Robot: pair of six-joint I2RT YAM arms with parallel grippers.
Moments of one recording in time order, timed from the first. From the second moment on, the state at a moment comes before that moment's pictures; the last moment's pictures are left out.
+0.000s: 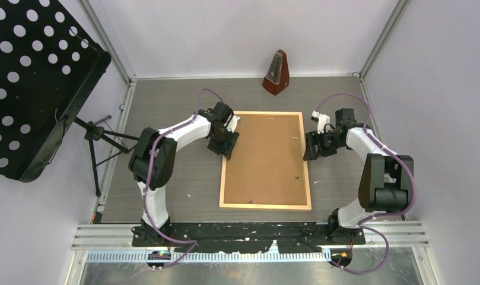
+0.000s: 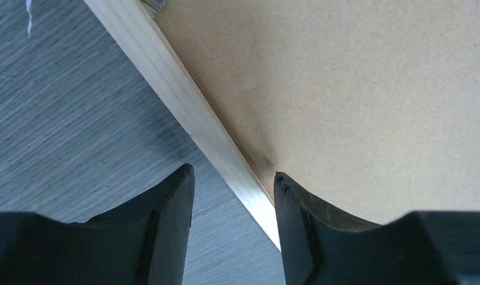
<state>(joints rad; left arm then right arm) -0.53 1.92 1.36 -0.70 0.16 -0.06 -0.09 1.54 0.93 -0.63 -0.50 -0.35</state>
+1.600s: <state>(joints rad) -0.44 1.86 1.19 -0.52 0.25 -0.35 -0.03 1.57 1.00 -0.61 -0.45 -0.31</state>
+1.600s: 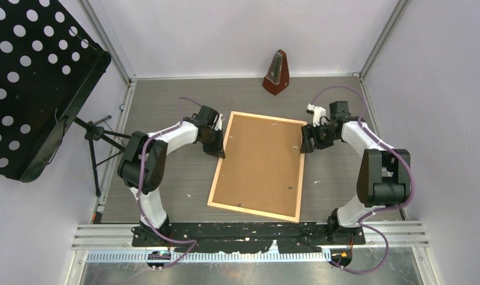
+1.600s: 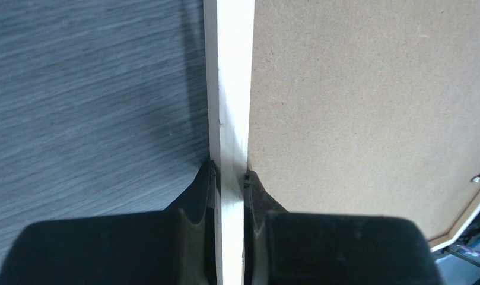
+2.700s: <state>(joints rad) -0.34 1.69 0.88 -0.22 0.38 -0.63 0.09 1.88 1.25 -0.54 -0.39 -0.16</state>
